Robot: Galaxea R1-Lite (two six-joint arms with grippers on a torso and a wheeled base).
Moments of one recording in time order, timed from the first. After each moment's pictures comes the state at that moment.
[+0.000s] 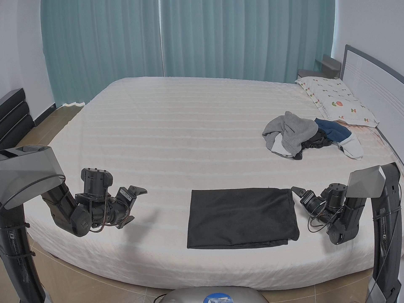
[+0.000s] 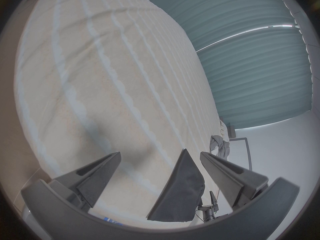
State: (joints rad) left arm -0.18 2.17 -0.68 -0.85 -0.19 -1.15; right arm 0.02 2.59 -0.71 -1.54 0.16 0.86
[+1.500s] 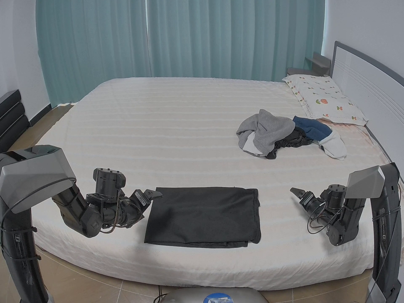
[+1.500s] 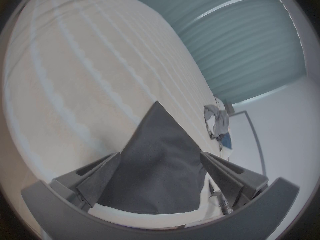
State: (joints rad) left arm -0.25 2.21 -0.74 -0.82 -0.20 -0.97; right arm 0.03 2.59 -0.70 -1.55 0.16 0.86
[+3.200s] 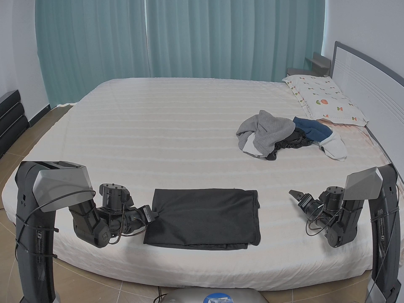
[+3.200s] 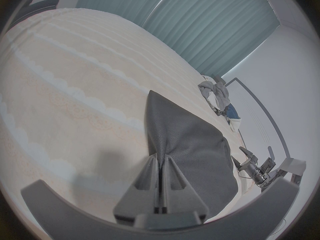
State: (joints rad) left arm -0.23 2.42 -0.75 -1.05 -0.28 -0.61; right arm 0.04 2.61 -0.69 -1.55 0.14 0.85
